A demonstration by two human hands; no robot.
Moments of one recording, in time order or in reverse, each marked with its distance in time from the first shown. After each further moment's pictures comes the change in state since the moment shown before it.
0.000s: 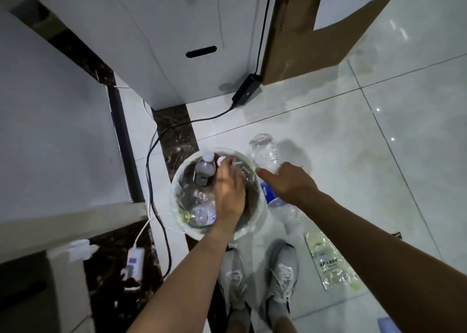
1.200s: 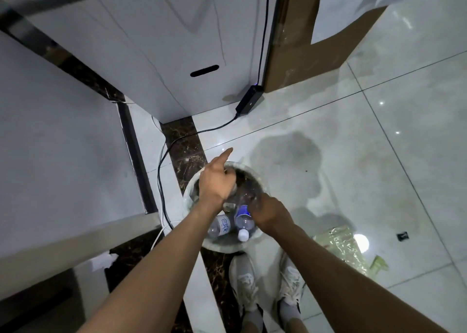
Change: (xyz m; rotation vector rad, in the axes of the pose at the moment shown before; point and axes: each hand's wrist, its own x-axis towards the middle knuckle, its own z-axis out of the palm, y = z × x) left_hand 0.050 0.082 -0.076 0.376 -0.234 -0.073; right_hand -0.029 -0.030 0.040 0.106 -0.150 0.004
